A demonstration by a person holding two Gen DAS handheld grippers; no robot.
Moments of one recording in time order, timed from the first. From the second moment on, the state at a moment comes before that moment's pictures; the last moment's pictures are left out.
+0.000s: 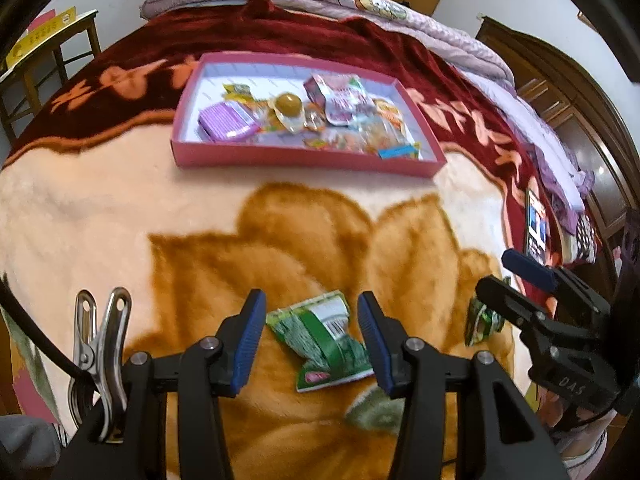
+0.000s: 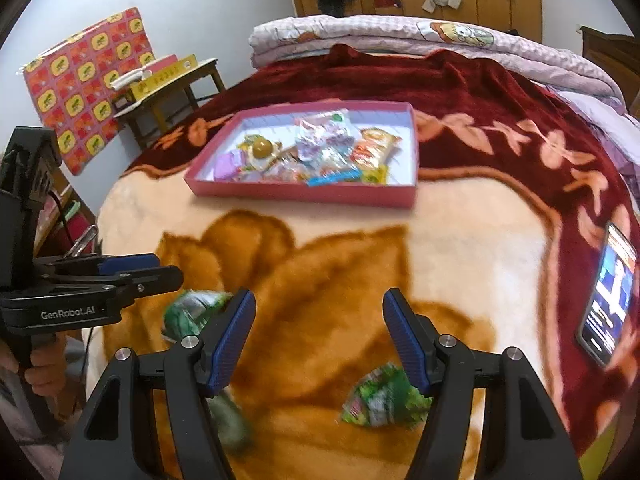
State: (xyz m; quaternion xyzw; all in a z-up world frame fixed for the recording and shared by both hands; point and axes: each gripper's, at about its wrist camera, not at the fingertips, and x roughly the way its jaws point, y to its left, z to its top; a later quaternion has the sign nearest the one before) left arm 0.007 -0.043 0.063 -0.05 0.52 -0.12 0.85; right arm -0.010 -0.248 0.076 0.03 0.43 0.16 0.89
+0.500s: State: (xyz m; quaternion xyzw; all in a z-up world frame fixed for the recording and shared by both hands) left arm 0.002 -0.056 0.047 -0.03 0.53 -0.12 0.84; right arm -0.032 -0.270 0.057 0.00 0.45 0.12 0.89
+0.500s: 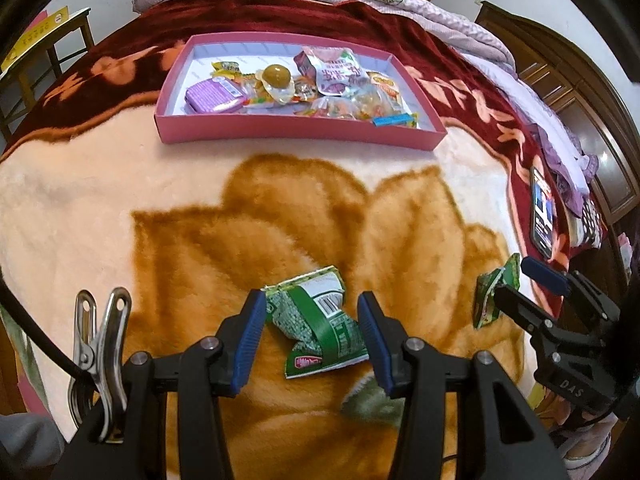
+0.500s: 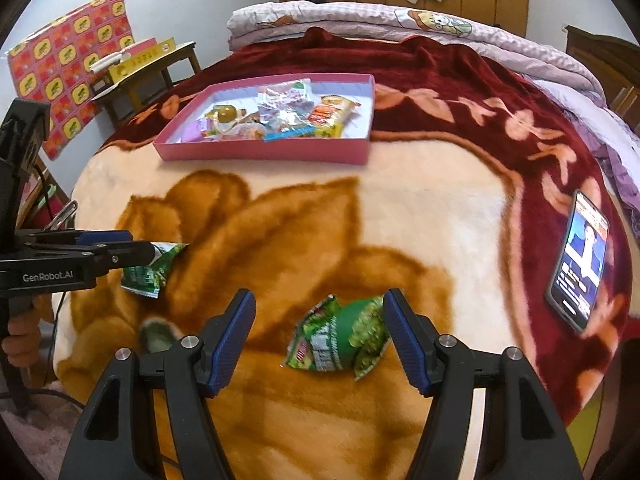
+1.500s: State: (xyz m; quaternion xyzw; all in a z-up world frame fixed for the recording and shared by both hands) left arm -0.005 -0.070 0.032 0.01 0.52 -0.14 0.84; right arm -0.023 -0.279 0.032 0.06 0.45 0.09 0.88
